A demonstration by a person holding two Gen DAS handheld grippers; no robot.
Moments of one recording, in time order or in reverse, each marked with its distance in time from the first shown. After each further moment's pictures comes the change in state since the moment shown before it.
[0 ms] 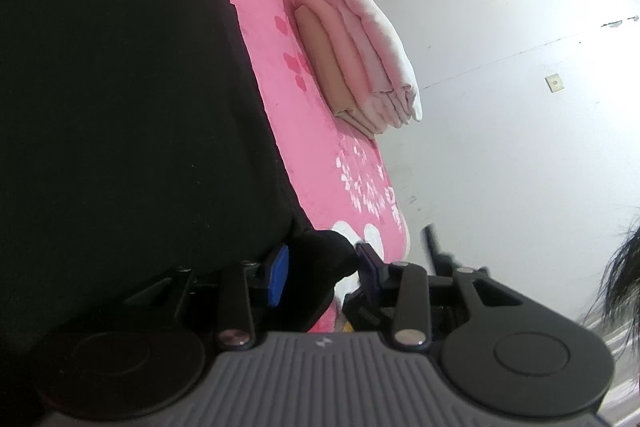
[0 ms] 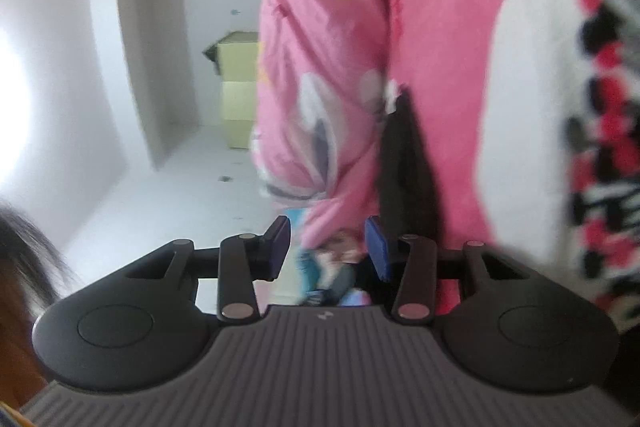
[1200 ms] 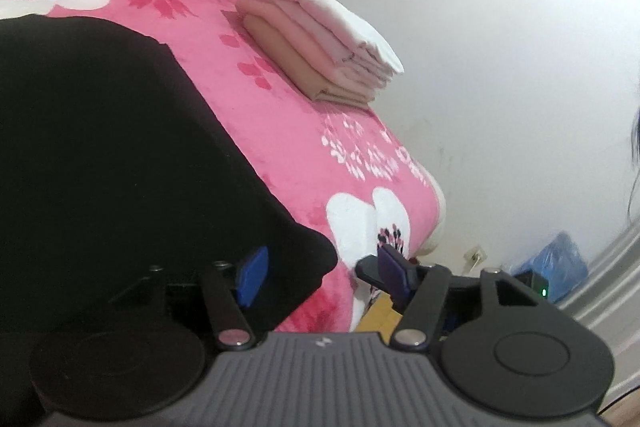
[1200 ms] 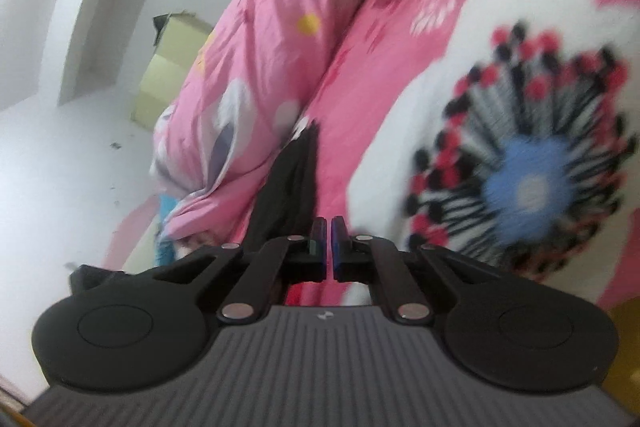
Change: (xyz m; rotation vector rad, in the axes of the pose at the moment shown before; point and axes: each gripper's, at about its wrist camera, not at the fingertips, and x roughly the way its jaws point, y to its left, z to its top) left arm -0.014 -0.046 -0.026 0.340 -0.026 0.147; right arm -0.044 0.017 -0.035 -0.384 -0.135 -0.334
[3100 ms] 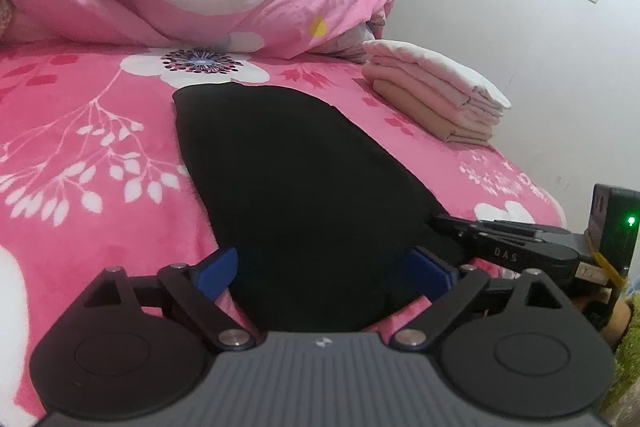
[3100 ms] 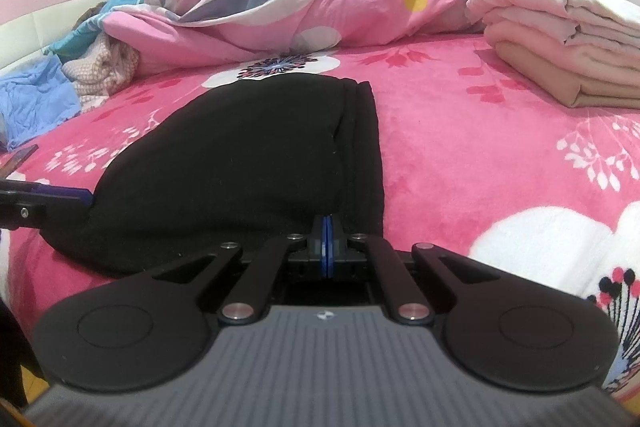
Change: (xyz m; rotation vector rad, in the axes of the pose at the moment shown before) left arm -0.089 0.018 -0.055 0.119 -0.182 0.436; right arm 0.105 0.107 -0.042 -0.838 0.163 -0.302
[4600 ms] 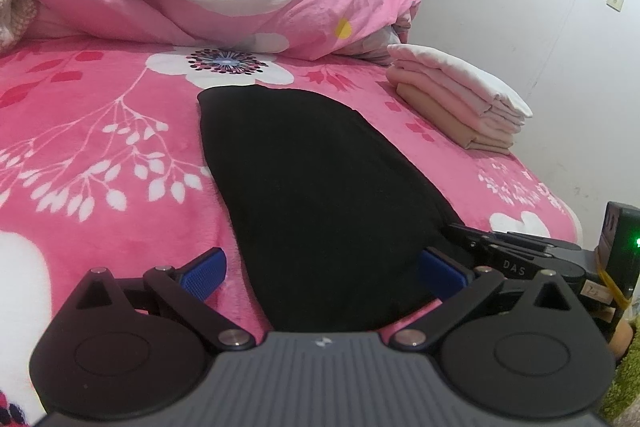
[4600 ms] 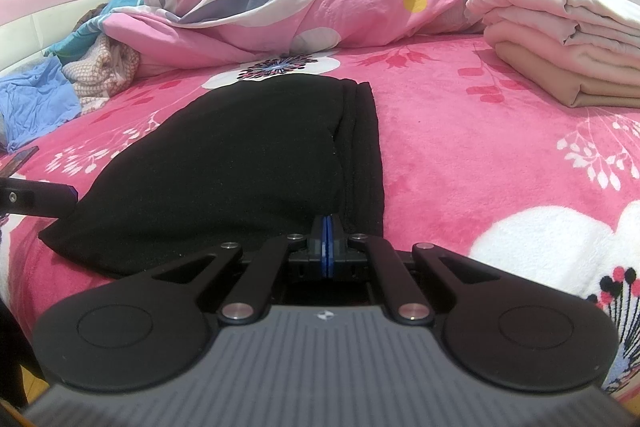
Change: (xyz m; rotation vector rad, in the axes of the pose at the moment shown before) left arm -0.007 -0.001 0.006 -0.046 0.006 0.054; right arm 0.001 -0.001 -0.001 0.009 -0.004 0.004
